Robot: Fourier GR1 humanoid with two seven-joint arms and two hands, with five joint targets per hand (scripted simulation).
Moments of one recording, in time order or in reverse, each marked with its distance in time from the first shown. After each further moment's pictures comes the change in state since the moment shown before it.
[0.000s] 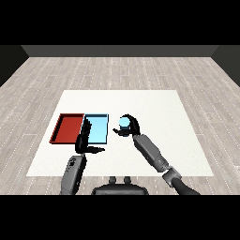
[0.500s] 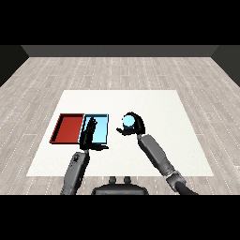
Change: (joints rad) left arm -0.073 -0.002 -0.042 0.049 0.030 0.006 0.068; right arm 0.082 -0.046 -0.055 -0.232 0.095 0.048 0.100
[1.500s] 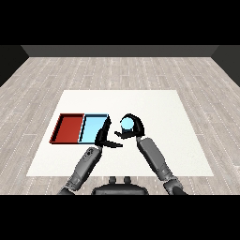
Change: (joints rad) left arm -0.181 -0.004 -0.239 0.237 0.090 0.221 -0.015; right arm 0.084 0.066 -0.056 -0.158 0.150 0.081 0.068
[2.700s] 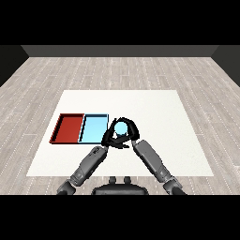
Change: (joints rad) left arm -0.094 0.001 -0.150 0.122 0.120 0.095 -0.029; right arm 0.004 0.008 0.123 -0.037 -0.012 -0.031 -0.007
